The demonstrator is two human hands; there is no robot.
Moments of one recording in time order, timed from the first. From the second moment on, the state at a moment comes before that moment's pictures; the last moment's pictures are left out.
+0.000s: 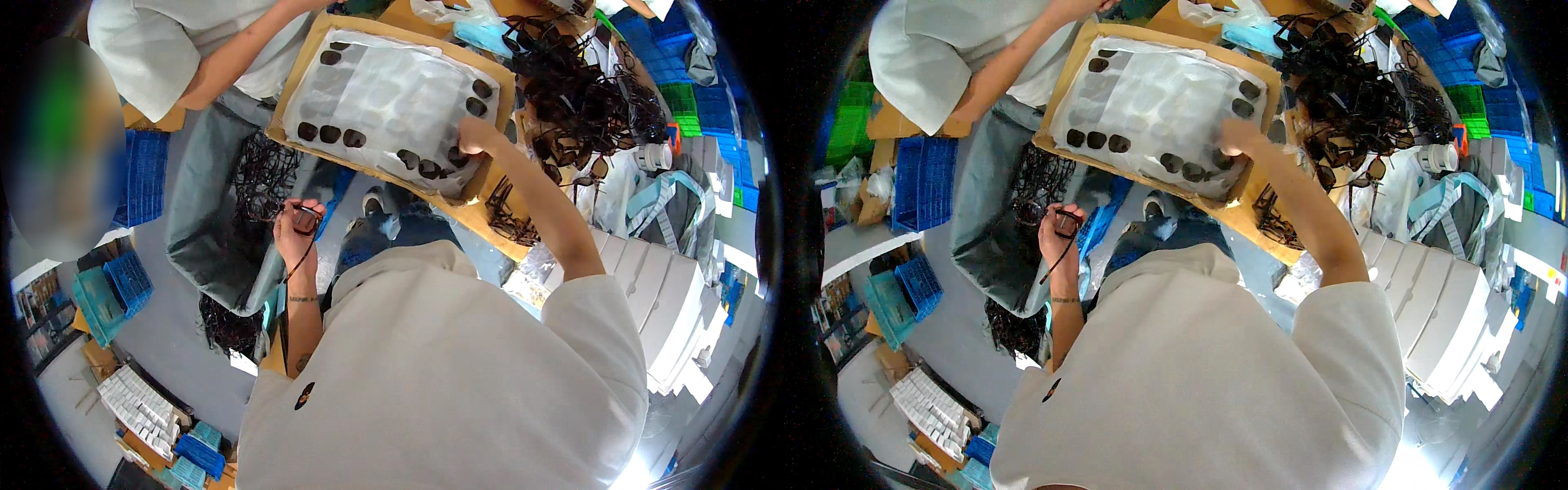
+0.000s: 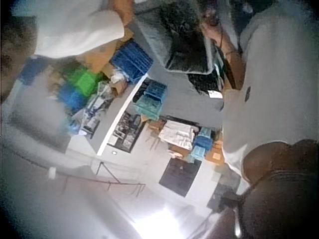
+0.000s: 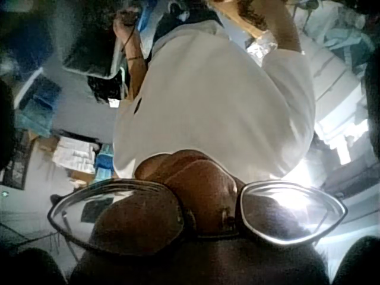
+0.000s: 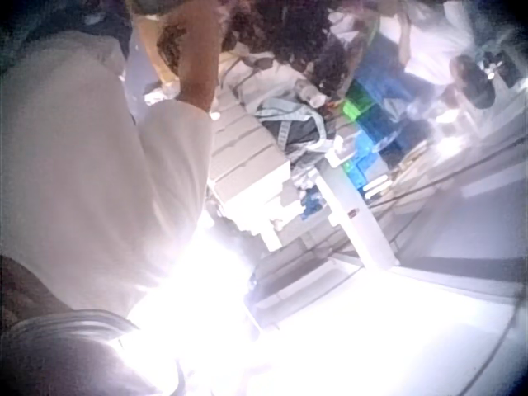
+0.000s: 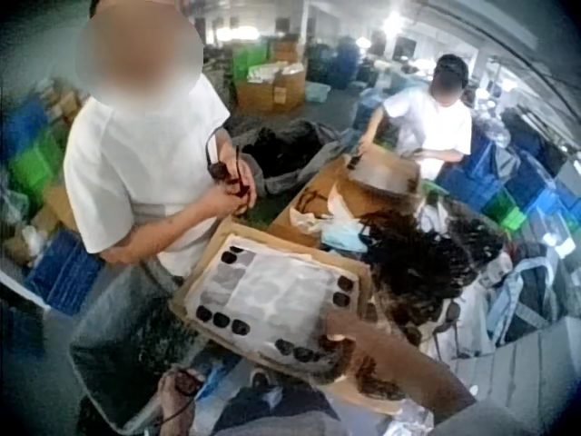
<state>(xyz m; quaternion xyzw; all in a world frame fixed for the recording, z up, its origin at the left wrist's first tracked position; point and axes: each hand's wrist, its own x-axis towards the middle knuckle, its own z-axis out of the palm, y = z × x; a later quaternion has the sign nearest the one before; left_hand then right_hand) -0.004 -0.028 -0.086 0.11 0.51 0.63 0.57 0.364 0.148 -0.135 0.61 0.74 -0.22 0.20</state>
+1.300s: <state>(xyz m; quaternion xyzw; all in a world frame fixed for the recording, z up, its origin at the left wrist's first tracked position) -0.078 -0.097 -0.101 -0.02 0.51 0.73 0.47 0.079 0.222 -0.185 0.64 0.43 -0.54 -0.33</state>
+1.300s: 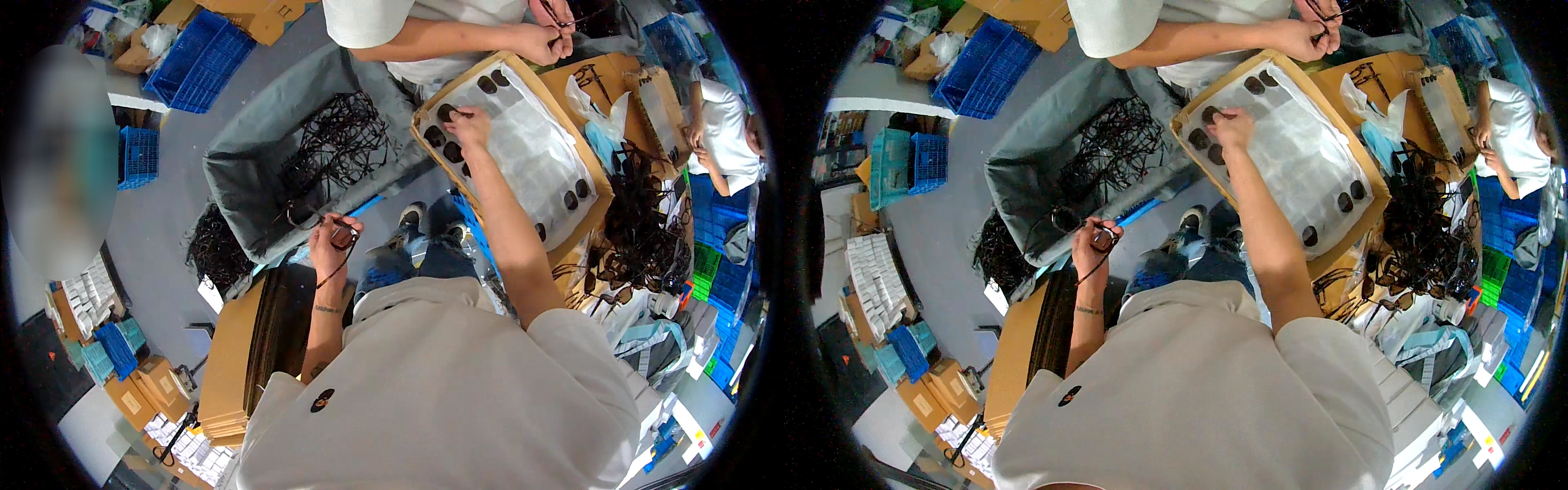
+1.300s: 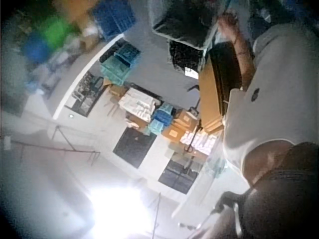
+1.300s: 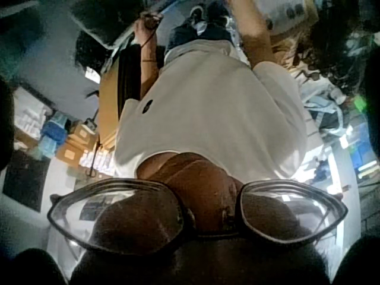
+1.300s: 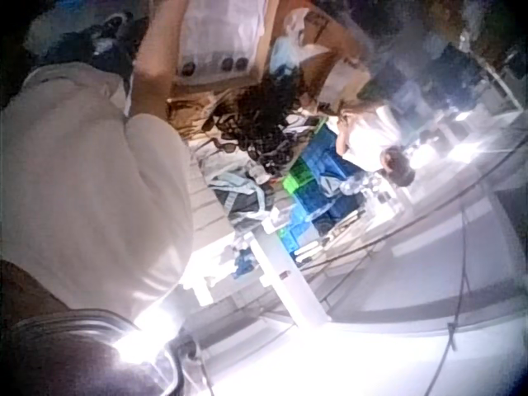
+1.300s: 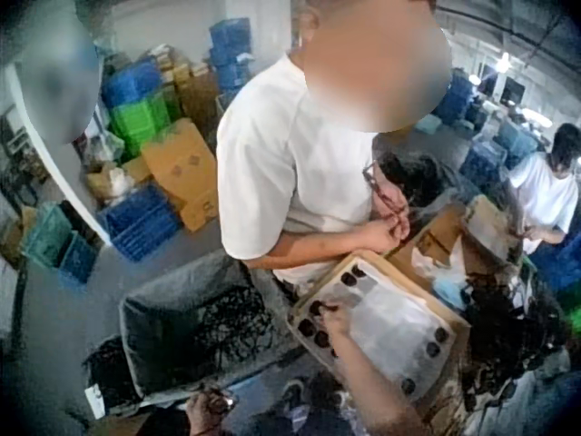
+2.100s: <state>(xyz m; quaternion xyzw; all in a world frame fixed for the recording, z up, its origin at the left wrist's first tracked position) 0.143 0.014 -0.010 0.40 0.31 0.25 0.83 0.356 -0.078 0.007 0.68 0.50 -0.39 -0.37</state>
